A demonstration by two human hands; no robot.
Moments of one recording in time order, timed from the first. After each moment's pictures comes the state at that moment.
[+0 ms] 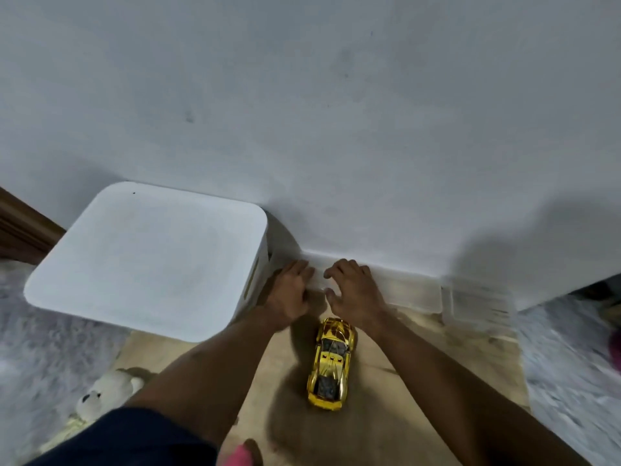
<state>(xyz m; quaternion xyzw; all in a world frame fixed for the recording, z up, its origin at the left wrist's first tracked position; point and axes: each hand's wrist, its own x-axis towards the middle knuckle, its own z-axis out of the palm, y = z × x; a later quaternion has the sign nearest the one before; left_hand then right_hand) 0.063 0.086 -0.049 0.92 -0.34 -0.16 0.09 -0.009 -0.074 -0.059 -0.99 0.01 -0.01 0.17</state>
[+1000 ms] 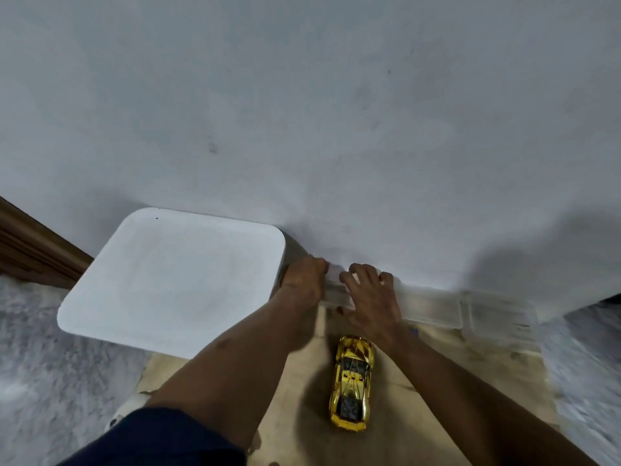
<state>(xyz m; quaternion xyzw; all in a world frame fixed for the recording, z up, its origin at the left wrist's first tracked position) 0.100 0.061 0.008 0.94 -0.29 -0.15 0.00 0.000 -0.063 -0.044 -1.00 0.06 -0.05 0.04</state>
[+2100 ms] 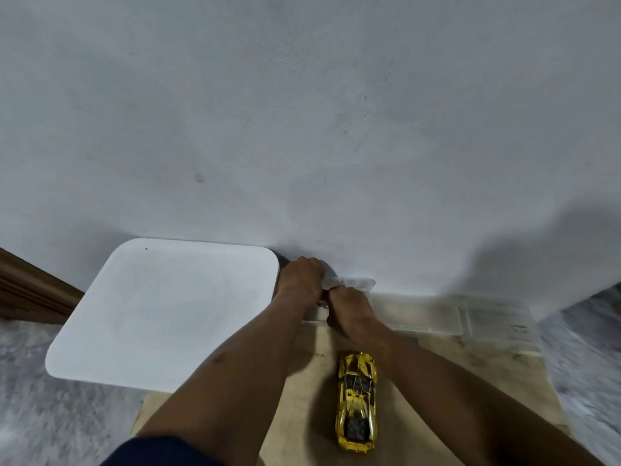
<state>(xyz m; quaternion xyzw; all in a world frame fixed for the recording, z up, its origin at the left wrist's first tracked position) 0.123 0.049 0.027 0.95 -0.28 -0.15 0.03 0.037 -0.039 -0.028 -0.98 0.09 0.09 0.17</state>
